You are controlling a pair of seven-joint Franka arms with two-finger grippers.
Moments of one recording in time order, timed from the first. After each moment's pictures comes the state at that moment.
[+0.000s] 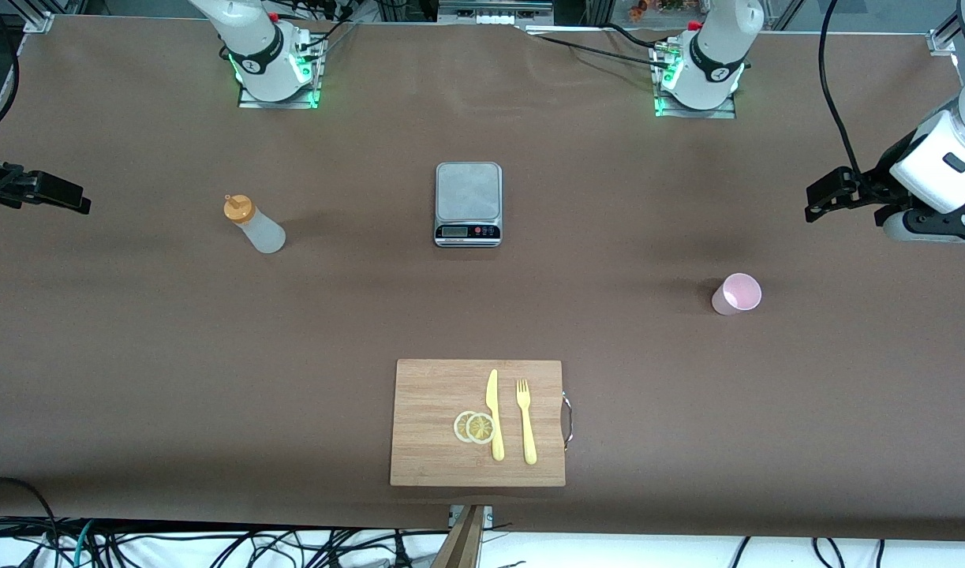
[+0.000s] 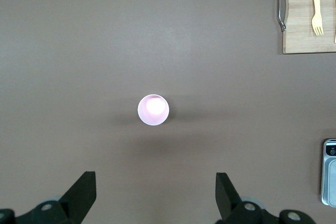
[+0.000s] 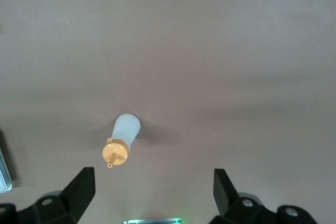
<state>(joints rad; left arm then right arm) -0.01 0.06 -0.05 -1.56 0.00 1.59 -0.04 -0.07 0.14 -0.02 -1.49 -0.03 1.48 -0.02</state>
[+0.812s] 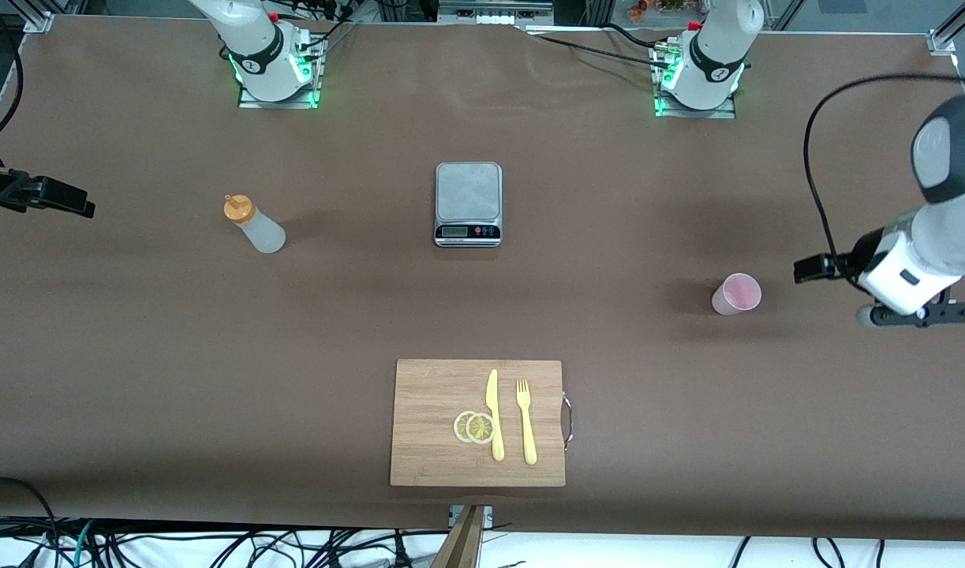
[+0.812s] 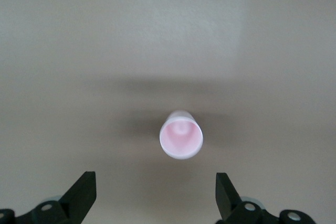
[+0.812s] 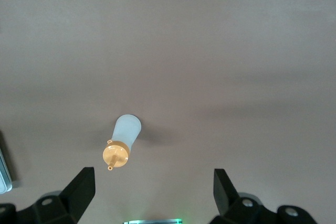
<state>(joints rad) 0.06 0.32 -0.03 -1.61 0.03 1.80 -0.06 -0.07 0.16 -0.02 -1.49 -0.03 1.49 -0.02</state>
